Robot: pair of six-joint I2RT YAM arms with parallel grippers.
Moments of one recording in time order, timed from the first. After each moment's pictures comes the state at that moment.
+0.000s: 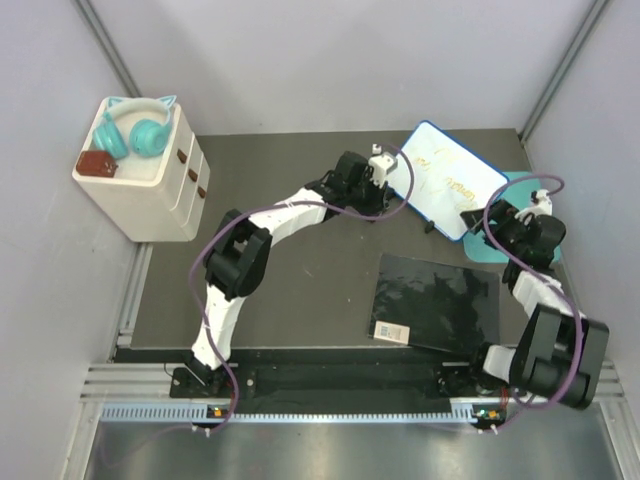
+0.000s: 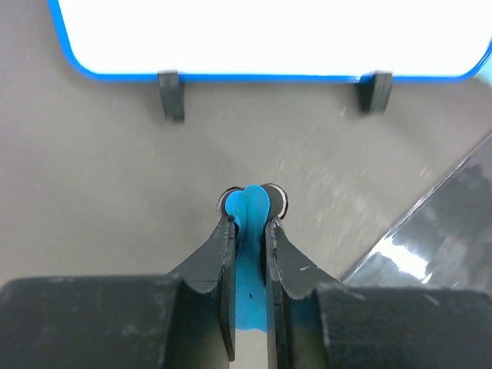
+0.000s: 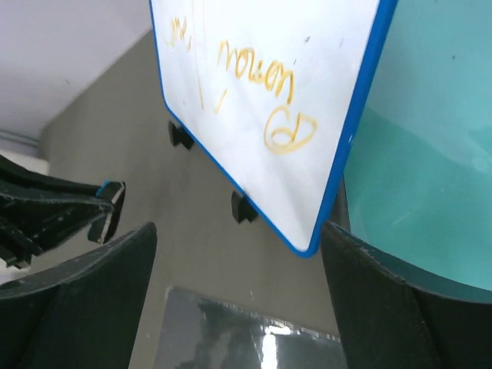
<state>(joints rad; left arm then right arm) -0.68 2.15 1.70 -0.14 0.26 0.01 -0.34 1.19 0.49 0.34 -0.53 0.51</state>
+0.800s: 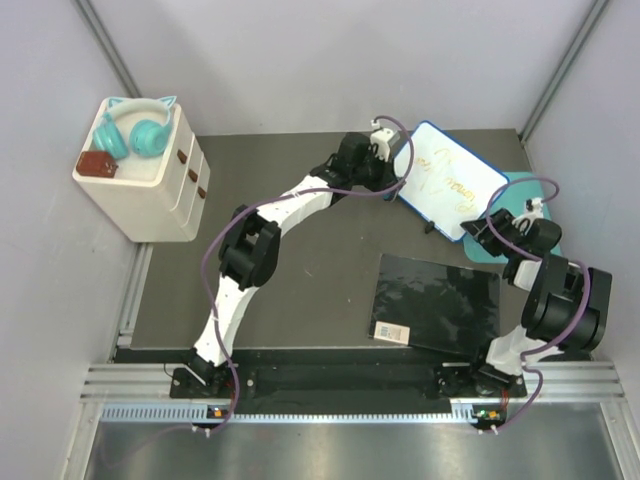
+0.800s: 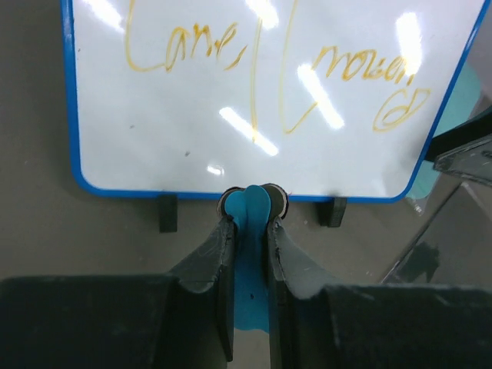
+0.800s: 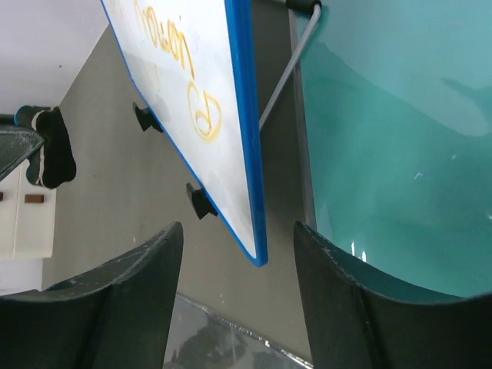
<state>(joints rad) -0.64 2.33 2.01 -0.11 0.37 -0.18 -0.42 1.55 0.50 0.59 -0.70 0.58</state>
